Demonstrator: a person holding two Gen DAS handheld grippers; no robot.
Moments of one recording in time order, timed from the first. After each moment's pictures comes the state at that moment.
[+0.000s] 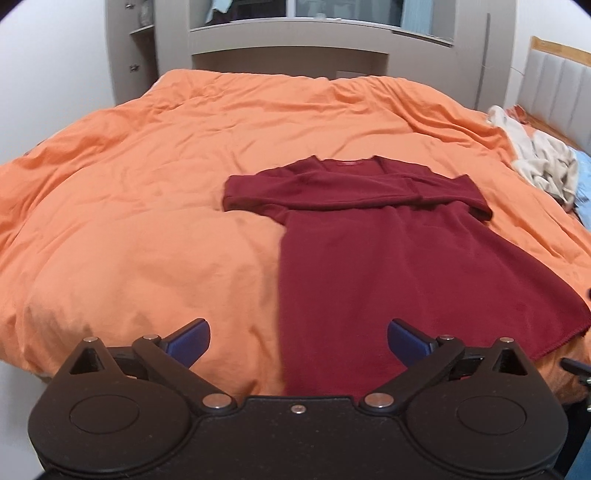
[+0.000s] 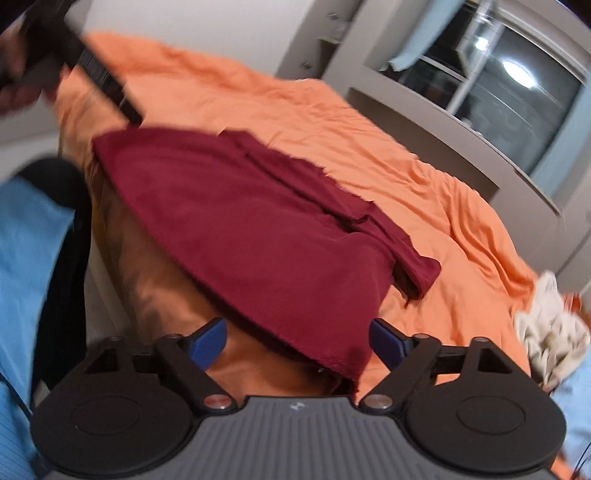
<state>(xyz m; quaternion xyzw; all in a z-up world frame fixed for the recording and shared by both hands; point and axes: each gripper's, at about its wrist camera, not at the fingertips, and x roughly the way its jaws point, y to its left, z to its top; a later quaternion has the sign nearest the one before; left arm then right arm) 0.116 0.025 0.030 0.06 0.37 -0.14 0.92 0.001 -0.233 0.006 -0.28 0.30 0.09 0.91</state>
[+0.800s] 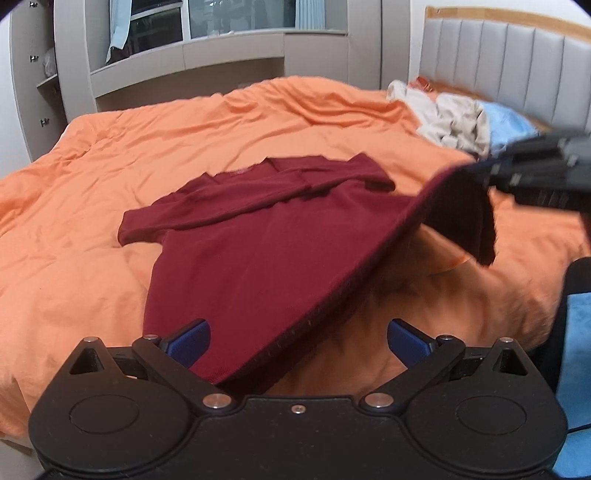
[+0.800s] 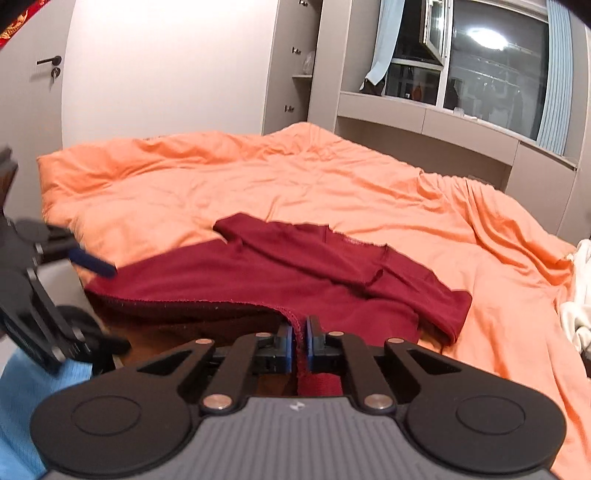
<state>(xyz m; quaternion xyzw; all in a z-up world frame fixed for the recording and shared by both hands) 0.083 -0.043 0.009 0.13 0.34 -0.27 0.89 0.056 -0.270 0.084 -0.10 0.26 0.14 0.95</state>
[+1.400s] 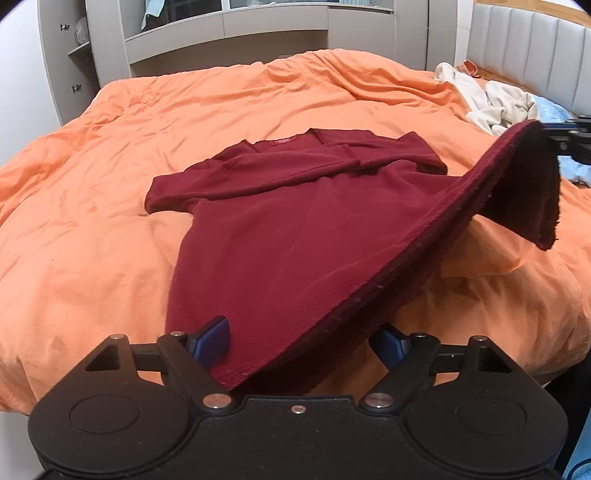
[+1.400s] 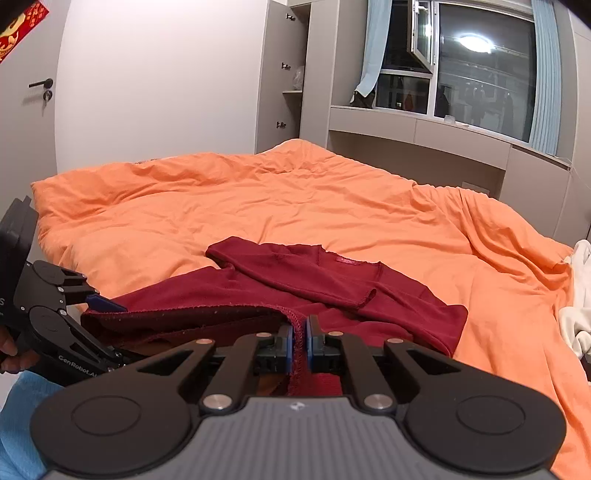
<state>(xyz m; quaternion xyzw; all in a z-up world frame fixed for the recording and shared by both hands) 0.117 -0.038 -0.004 0.12 0.38 -0.20 0.90 0.063 -0.278 0.094 -0.07 0.24 0.13 0.96</state>
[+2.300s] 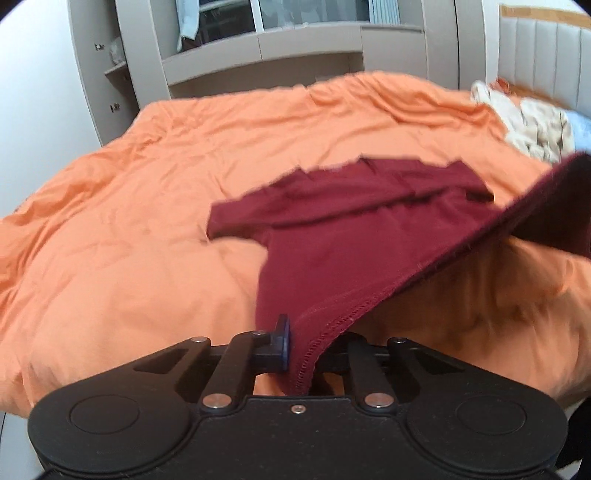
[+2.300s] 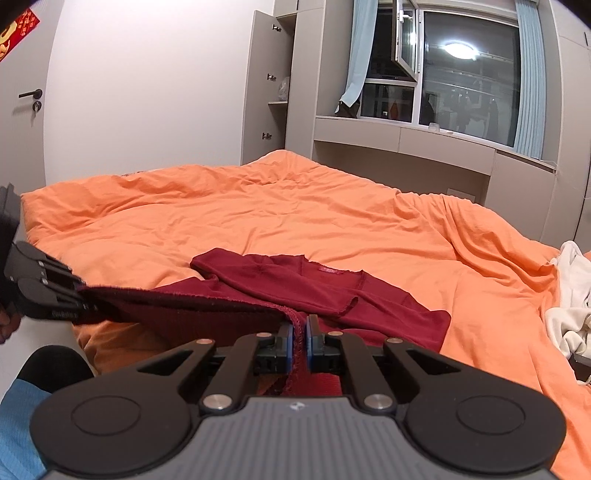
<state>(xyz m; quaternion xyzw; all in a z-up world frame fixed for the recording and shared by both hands) 0.128 -0.005 0.025 0.13 0.33 -0.15 0.92 0.058 -0.287 0.100 -0.06 0.22 0.11 0.97</state>
